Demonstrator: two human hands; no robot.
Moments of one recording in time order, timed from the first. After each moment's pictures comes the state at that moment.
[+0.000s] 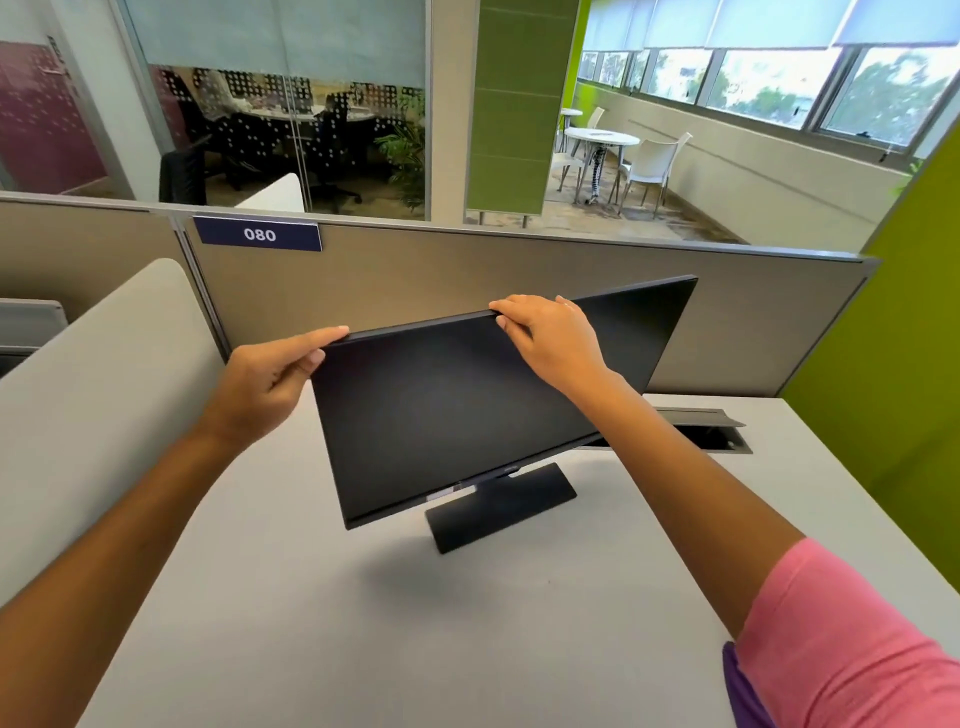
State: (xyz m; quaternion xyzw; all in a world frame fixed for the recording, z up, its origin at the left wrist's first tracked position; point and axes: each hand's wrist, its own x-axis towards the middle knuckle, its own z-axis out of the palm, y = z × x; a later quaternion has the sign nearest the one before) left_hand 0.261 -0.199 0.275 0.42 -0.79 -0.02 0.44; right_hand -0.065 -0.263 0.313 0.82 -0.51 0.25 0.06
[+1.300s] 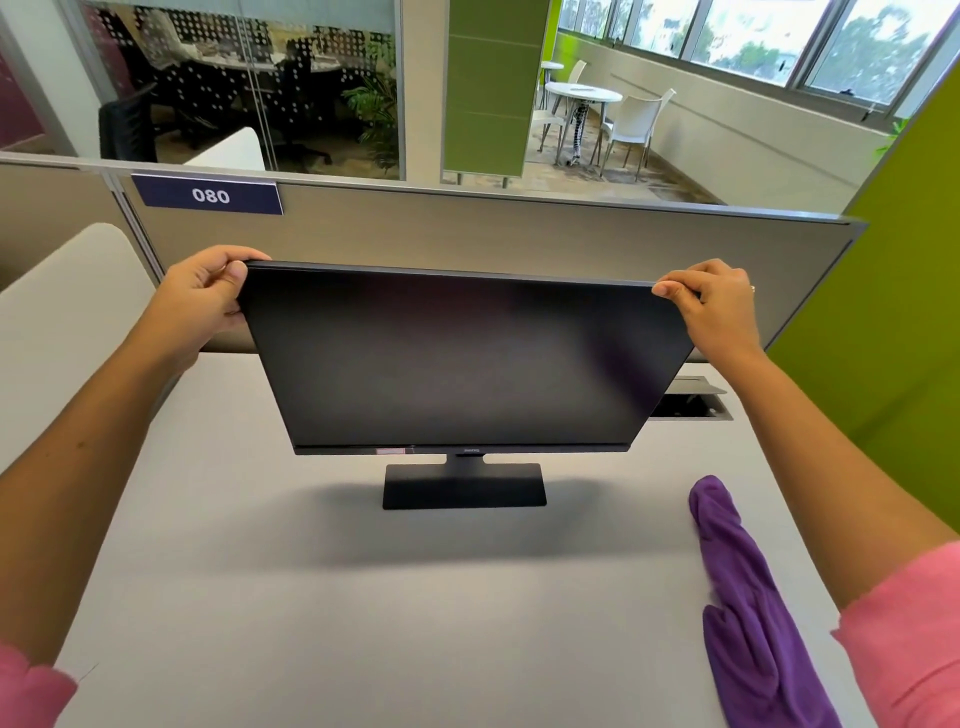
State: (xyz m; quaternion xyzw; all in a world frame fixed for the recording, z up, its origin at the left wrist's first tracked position) left_hand 0.280 -0.257 0.292 0.55 -0.60 -0.32 0.49; right_hand -0.241 -0.272 0.304 0.67 -0.63 0.38 0.03
